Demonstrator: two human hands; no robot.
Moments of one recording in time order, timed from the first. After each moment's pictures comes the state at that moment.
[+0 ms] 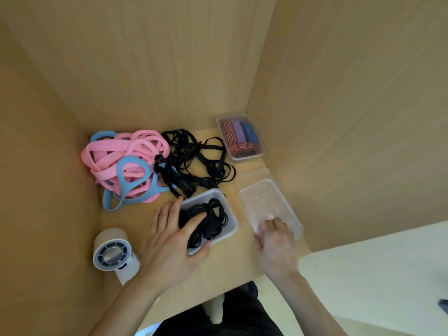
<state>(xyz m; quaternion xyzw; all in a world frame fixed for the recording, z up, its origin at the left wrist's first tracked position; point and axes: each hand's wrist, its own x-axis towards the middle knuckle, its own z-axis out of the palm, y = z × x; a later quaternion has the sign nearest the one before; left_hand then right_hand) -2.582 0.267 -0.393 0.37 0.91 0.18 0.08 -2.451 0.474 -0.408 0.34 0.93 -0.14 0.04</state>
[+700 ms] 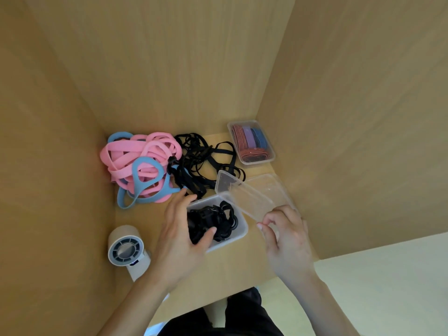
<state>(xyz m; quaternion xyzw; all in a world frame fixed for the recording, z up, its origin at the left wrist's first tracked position) -2.581 0.268 -0.371 0.25 0.85 0.45 0.11 -2.454 0.470 -0.372 0.20 0.92 -0.24 -0.24</state>
